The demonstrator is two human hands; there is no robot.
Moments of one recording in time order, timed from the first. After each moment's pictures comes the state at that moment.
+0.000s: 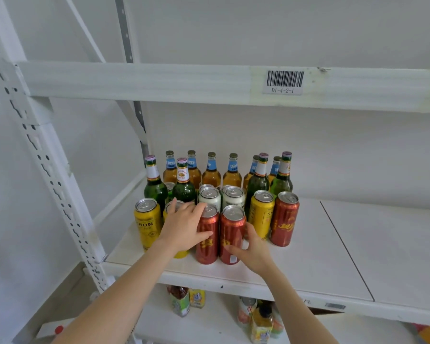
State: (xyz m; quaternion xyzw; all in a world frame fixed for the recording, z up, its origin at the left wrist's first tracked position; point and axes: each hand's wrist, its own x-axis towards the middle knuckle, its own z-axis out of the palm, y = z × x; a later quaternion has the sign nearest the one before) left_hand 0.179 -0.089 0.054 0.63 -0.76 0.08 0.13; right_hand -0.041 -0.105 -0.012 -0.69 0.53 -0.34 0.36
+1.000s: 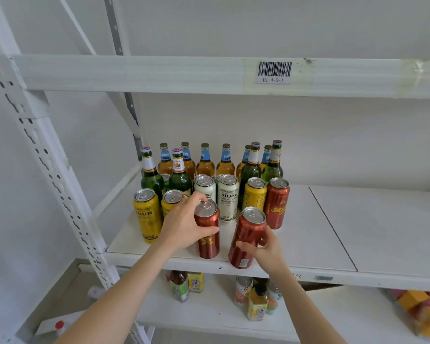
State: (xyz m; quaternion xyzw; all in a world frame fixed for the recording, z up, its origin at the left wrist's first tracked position) left_hand 0.163 -0.033 0.071 0.59 -0.73 -0.09 0.33; right_hand -0.068 -0.042 -0.007 -0.55 0.53 -0.48 0.43
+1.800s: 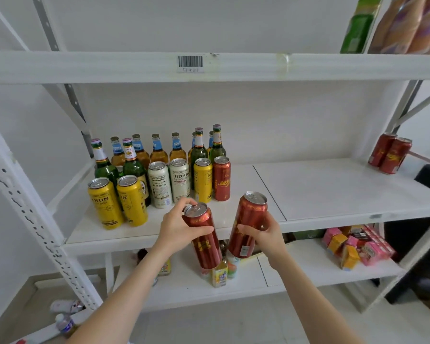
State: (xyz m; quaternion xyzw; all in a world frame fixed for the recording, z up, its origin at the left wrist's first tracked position) left_hand 0.065 0.052 0.053 0.53 -0.66 -0.33 0.41; right_hand -0.173 0.079 0.020 -0.46 0.57 -0.53 0.43
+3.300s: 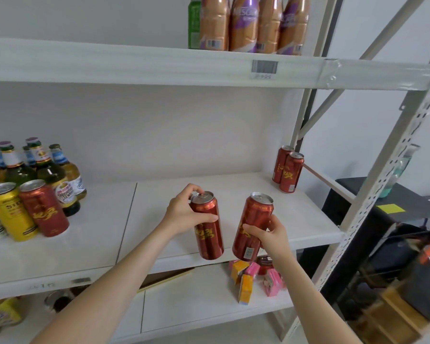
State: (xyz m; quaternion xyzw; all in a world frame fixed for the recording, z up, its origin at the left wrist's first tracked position) left_hand -0.454 -0.065 0.076 0.50 -0.69 -0.36 0.38; right_hand -0.686 -0.002 0.018 -0.41 0.60 -0.57 0.38
